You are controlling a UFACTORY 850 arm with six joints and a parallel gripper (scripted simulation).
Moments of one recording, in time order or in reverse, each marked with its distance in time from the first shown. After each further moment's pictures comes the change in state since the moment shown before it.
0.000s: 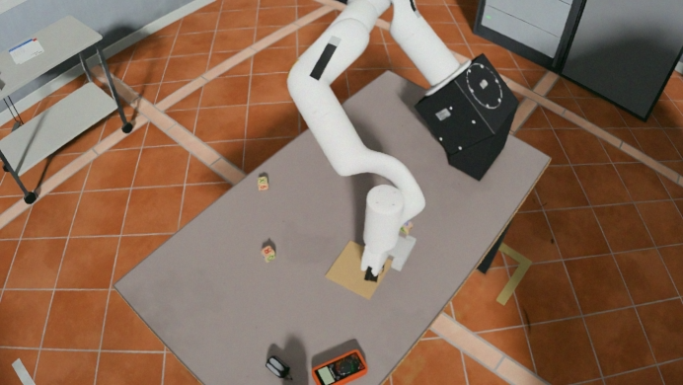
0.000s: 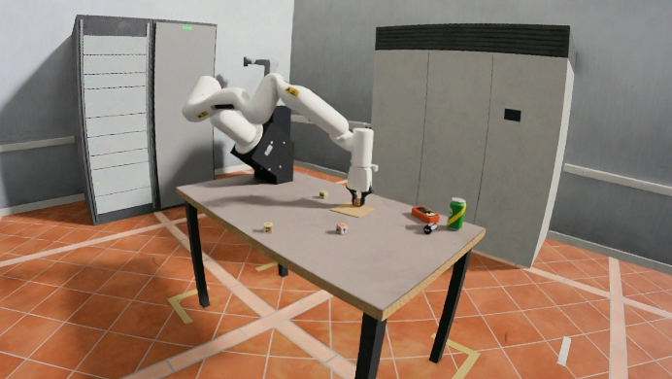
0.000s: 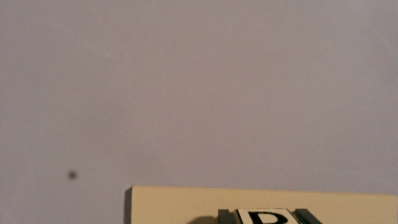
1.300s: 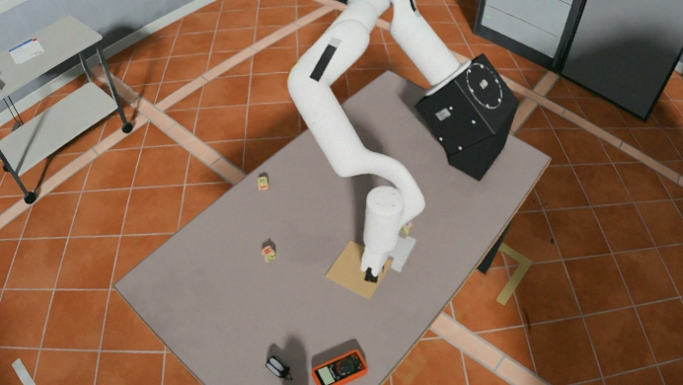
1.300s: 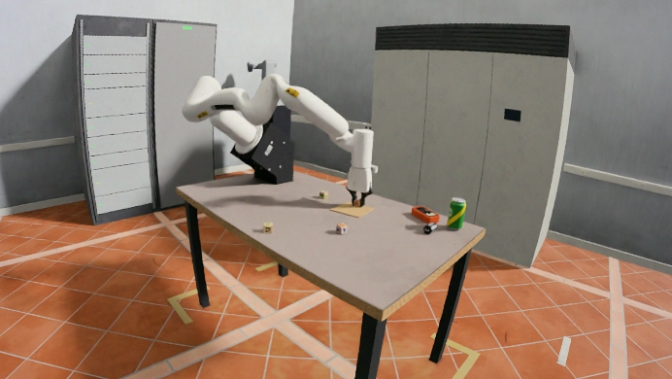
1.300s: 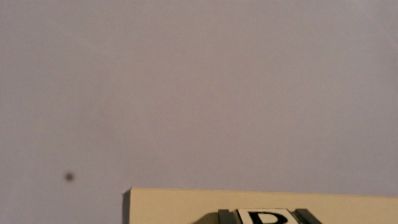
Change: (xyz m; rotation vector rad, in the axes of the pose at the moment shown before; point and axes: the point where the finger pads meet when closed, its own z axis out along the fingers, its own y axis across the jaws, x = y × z) arm 0.000 0.000 0.004 0.000 0.000 0.000
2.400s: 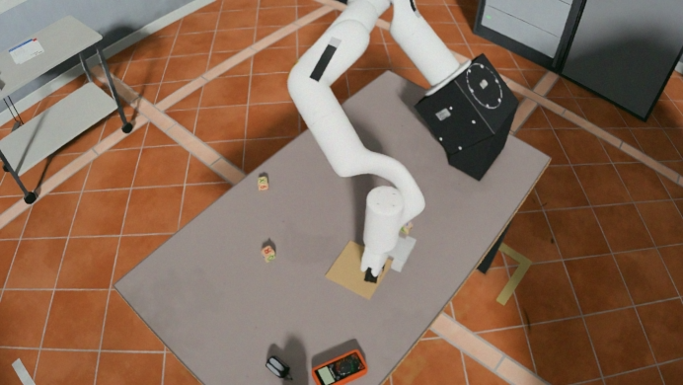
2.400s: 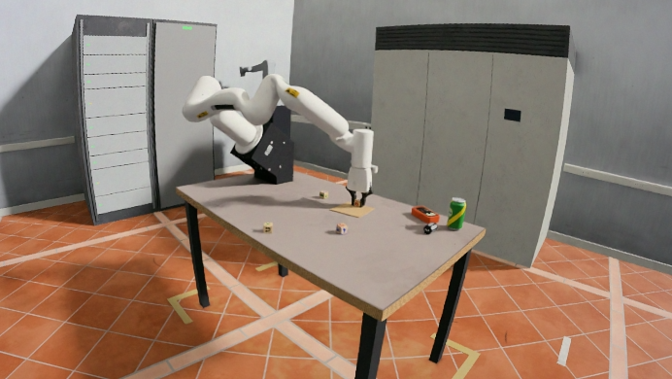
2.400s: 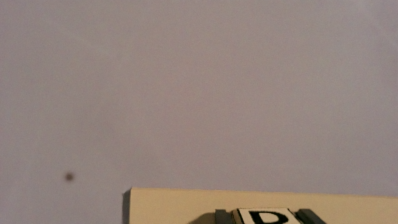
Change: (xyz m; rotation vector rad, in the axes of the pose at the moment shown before) arm 0.000 0.000 0.000 0.000 0.000 0.000
